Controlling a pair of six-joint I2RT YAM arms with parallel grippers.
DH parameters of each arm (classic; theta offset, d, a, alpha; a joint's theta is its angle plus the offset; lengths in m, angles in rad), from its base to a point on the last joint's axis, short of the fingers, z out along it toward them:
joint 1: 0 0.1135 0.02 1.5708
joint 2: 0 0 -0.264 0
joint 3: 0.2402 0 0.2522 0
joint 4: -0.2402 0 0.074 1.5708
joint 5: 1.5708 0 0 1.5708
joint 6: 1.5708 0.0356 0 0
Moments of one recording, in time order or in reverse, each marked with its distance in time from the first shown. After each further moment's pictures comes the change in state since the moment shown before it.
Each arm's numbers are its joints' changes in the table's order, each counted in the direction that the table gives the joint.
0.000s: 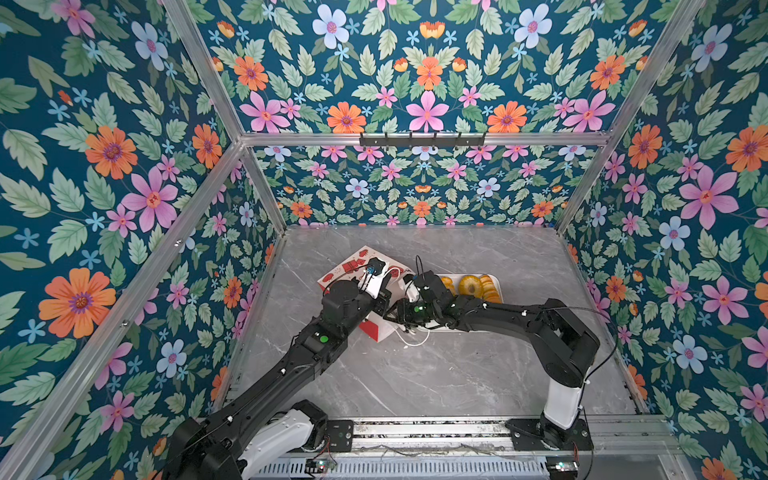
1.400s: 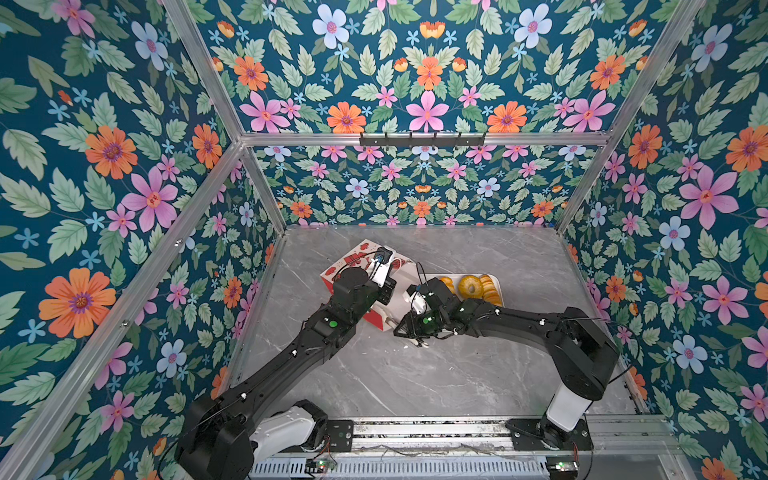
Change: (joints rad) left arm 0.000 -0.098 0.090 -0.039 -0.064 0.052; right arm 0.013 0.137 -0.069 -0.230 -0.023 -0.156
